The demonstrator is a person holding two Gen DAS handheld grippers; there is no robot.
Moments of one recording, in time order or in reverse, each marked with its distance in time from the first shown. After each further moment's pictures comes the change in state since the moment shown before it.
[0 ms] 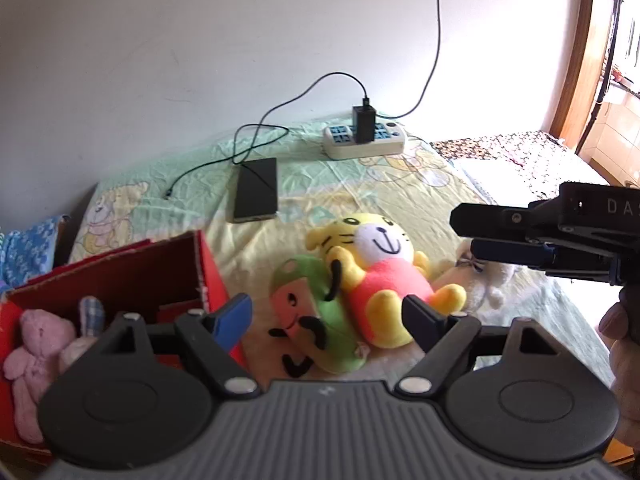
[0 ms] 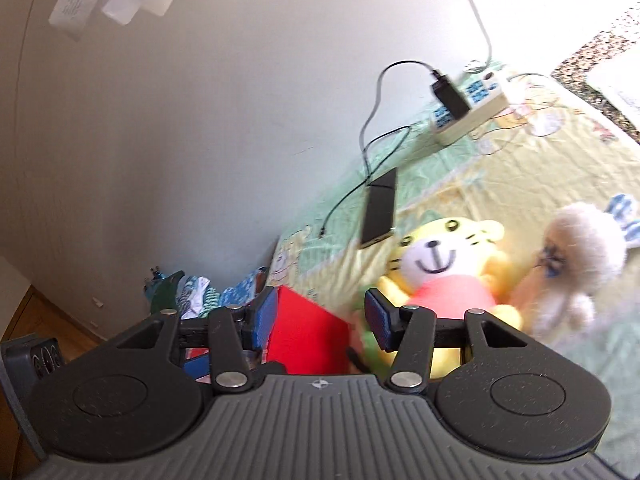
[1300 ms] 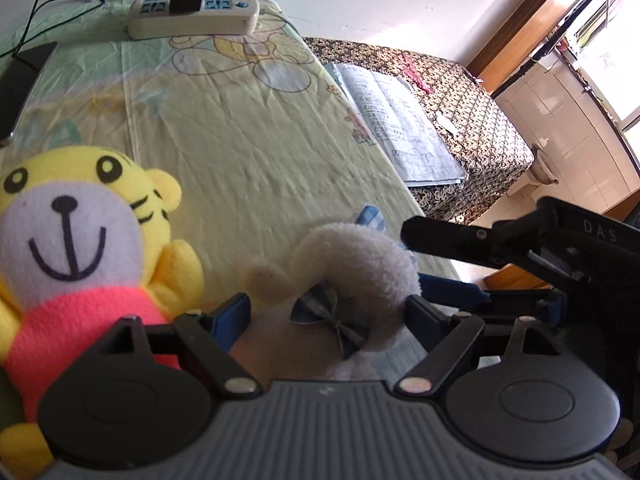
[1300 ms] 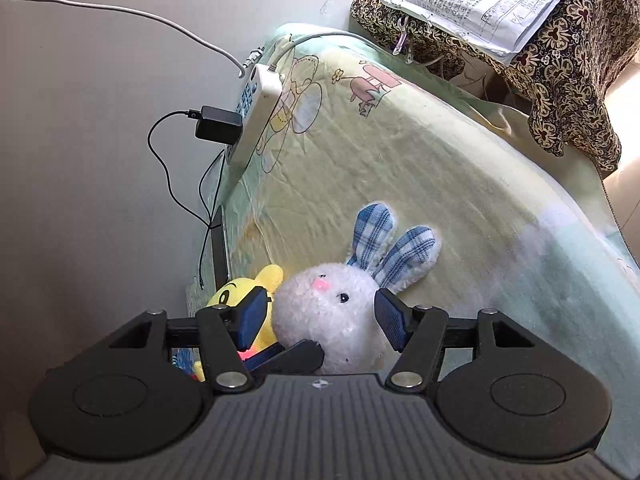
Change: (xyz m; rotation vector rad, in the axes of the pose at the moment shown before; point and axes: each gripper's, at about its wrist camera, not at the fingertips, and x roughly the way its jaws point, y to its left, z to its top) left arm 0.199 -0.123 0.023 -0.094 0.320 -0.416; right arm -0.003 -0.194 0.054 0.463 0.096 -0.164
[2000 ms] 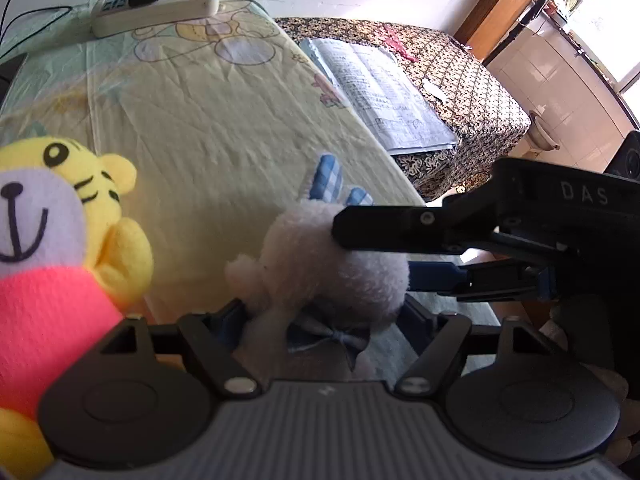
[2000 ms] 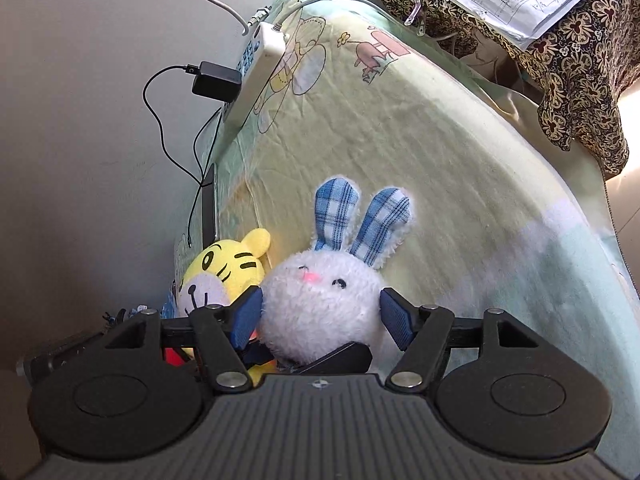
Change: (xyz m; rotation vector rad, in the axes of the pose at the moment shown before) left arm 0.017 -0.027 -0.012 0.084 0.040 0.029; right arm 0.009 -0.003 0.000 -0.075 0.113 -0.015
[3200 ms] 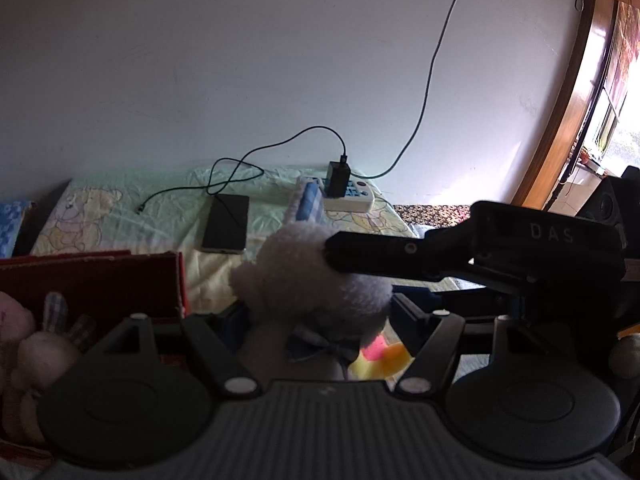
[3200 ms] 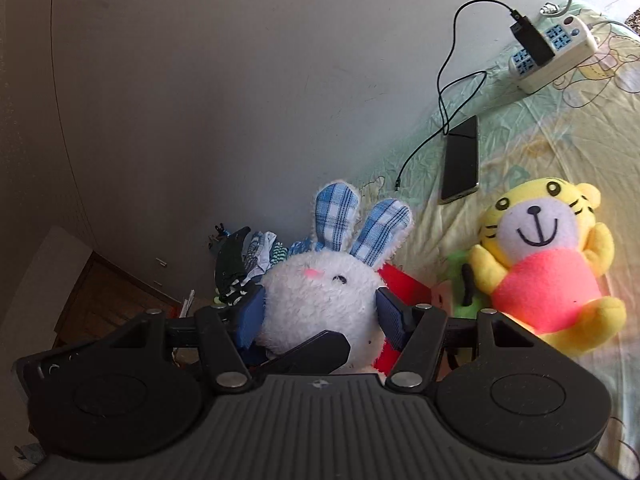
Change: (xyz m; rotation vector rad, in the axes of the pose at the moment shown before) left arm -0.277 0.099 -0.107 -0.106 -0.545 0.233; right arm 0.032 0.213 -0.133 -0.440 0.027 0.354
